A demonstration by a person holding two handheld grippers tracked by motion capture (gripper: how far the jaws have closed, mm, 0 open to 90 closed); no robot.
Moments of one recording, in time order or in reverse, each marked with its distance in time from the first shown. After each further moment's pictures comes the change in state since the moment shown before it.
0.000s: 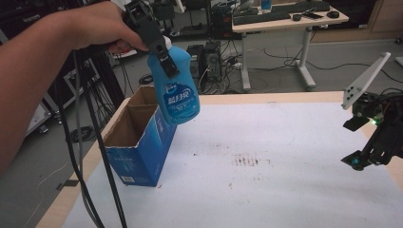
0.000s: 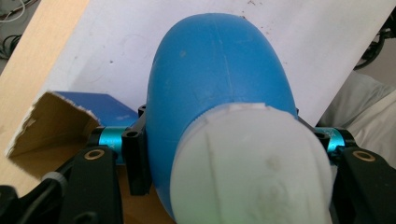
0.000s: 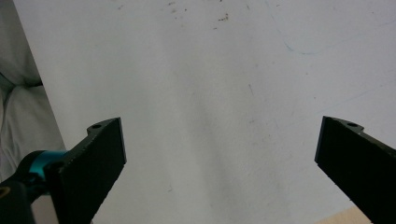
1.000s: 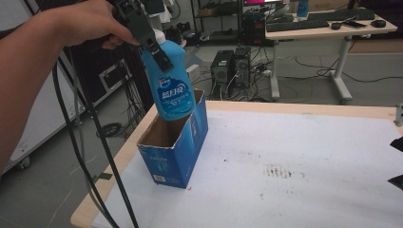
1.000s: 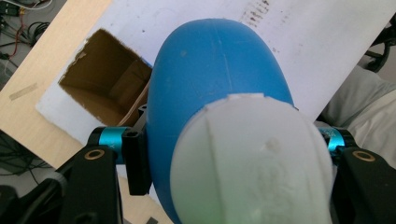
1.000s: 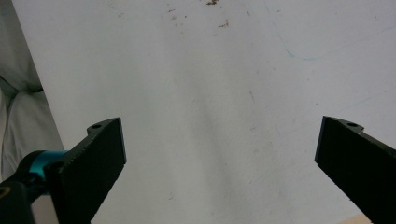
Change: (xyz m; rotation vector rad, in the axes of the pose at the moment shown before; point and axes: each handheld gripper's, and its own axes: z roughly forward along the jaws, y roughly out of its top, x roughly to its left) left arm 0.029 -0.084 -0.050 -0.072 0.037 -0.087; right arm -0.003 0.006 0.004 -0.006 0.012 0.010
